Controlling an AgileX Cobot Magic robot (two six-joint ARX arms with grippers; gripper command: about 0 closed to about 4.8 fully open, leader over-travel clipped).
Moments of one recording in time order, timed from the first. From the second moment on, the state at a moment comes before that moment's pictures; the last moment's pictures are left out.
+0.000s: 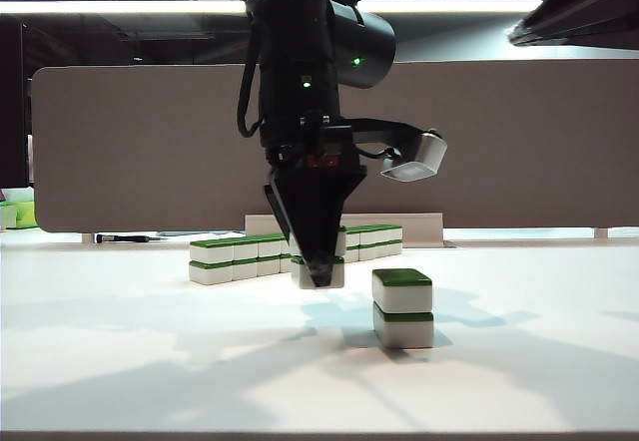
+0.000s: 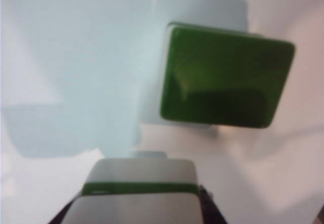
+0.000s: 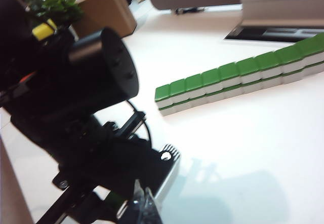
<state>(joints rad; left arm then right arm) -0.76 2.09 1.78 -1.19 0.10 0.60 0.09 0.96 0.61 0.04 -0.78 0.18</state>
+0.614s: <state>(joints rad) -0.76 2.09 1.71 -1.18 0.11 0.65 0.04 0.94 0.61 0.04 -0.78 0.18</state>
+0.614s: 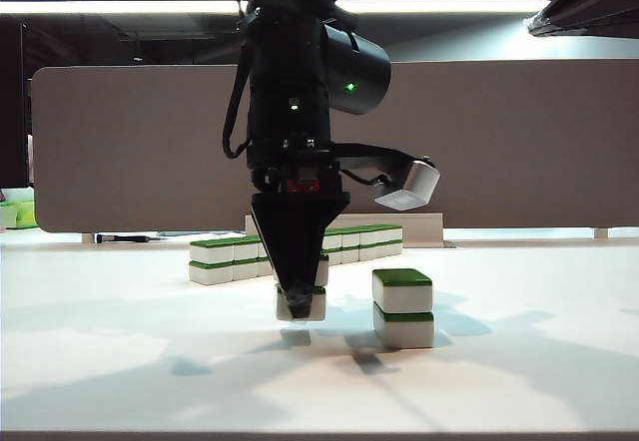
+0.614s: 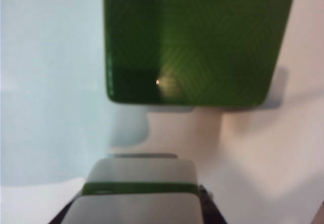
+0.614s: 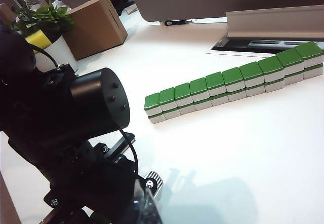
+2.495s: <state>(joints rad) -0.78 2.14 1.71 -1.14 0.15 0.65 0.04 0.94 0.61 0.04 -0.78 0.18</state>
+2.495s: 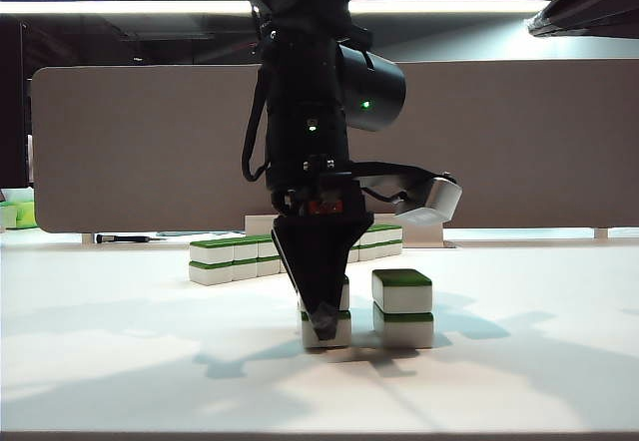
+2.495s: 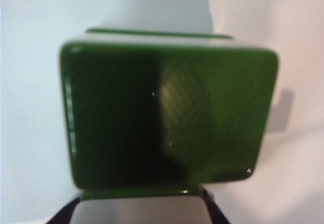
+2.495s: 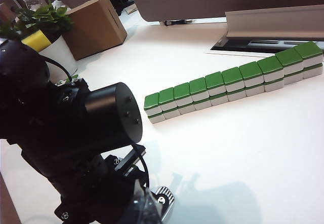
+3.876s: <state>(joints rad) -0.78 2.15 1.86 -1.31 0.11 0.65 0.04 0.94 0.61 0.04 -0.78 0.18</state>
